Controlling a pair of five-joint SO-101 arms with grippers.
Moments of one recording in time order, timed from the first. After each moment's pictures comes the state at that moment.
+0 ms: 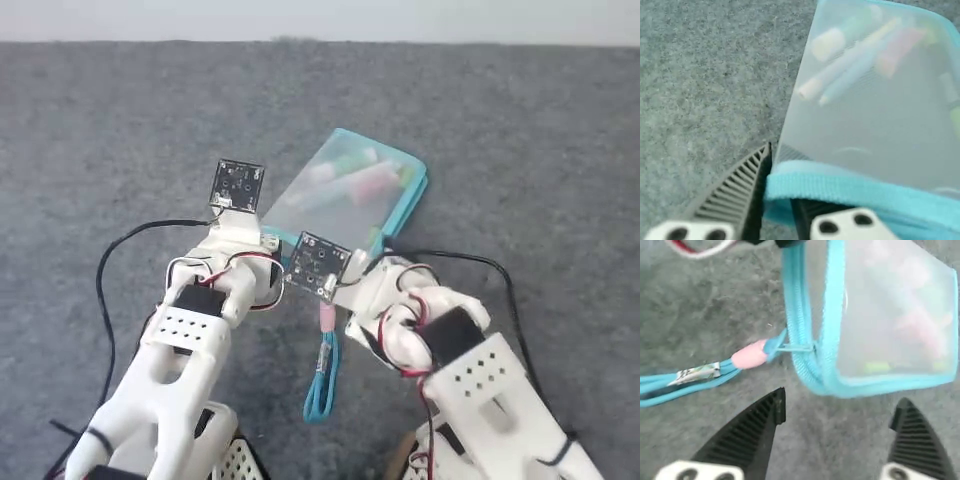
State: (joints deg) left arm 6.4 -36.4 69.4 26.7 6.6; right arm -36.0 -51.6 52.4 64.8 34.9
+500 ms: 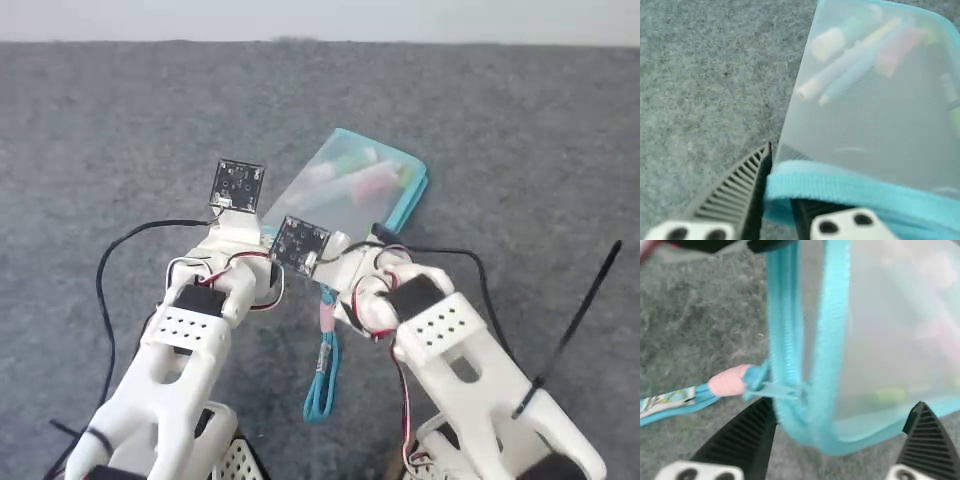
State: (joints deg) left arm 6.4 -36.4 69.4 26.7 6.6; right arm -35.0 -33.9 50.5 52.1 35.0
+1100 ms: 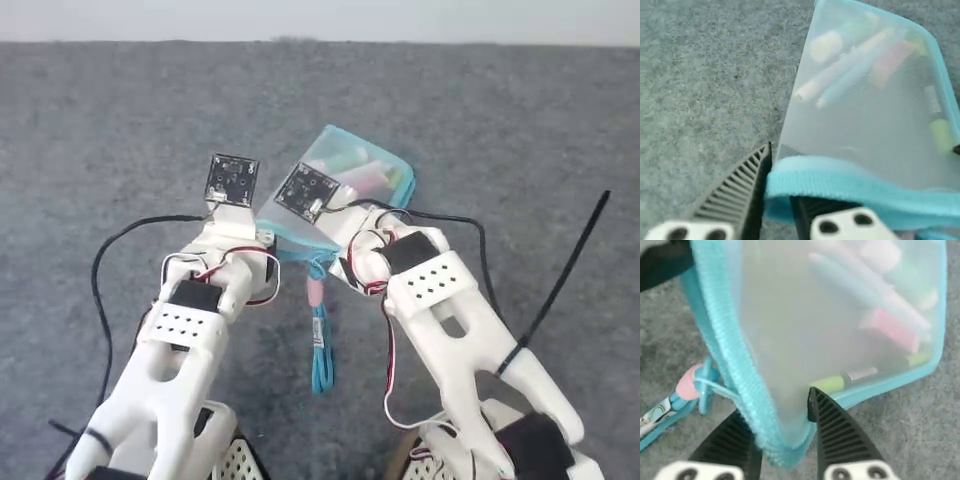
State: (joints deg) left arm 5.1 -37.8 67.1 29.8 6.6; right arm -30.2 -20.7 38.1 52.0 29.7
